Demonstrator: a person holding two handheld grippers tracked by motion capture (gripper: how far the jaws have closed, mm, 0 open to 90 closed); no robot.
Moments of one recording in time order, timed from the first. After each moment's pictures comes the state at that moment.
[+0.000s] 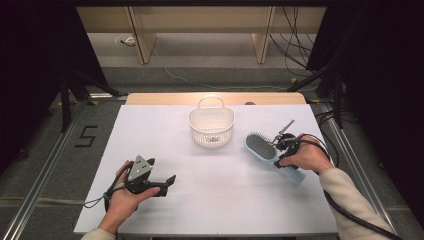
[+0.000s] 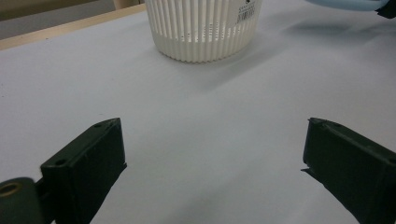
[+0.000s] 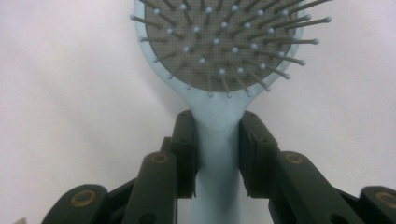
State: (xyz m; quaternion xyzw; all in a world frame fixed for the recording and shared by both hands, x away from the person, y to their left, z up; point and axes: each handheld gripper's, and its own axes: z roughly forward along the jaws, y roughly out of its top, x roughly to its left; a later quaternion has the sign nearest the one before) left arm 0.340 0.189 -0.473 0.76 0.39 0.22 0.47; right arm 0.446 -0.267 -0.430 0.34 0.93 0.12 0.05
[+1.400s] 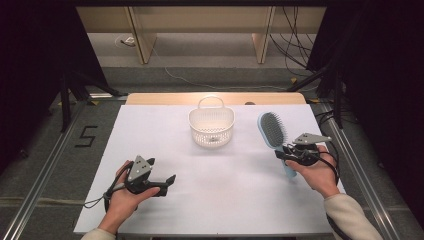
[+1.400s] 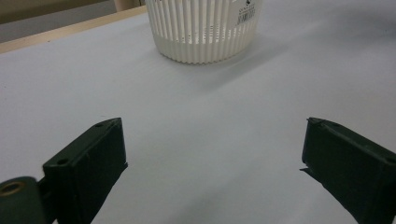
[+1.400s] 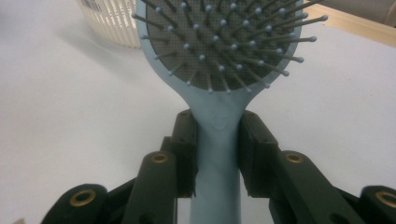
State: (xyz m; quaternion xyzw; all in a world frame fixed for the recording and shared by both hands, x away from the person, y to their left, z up) left arm 0.340 0.189 -0.473 0.76 0.39 0.22 0.47; right arm 0.403 -0.296 -0.434 0.40 0.81 0.39 0.20
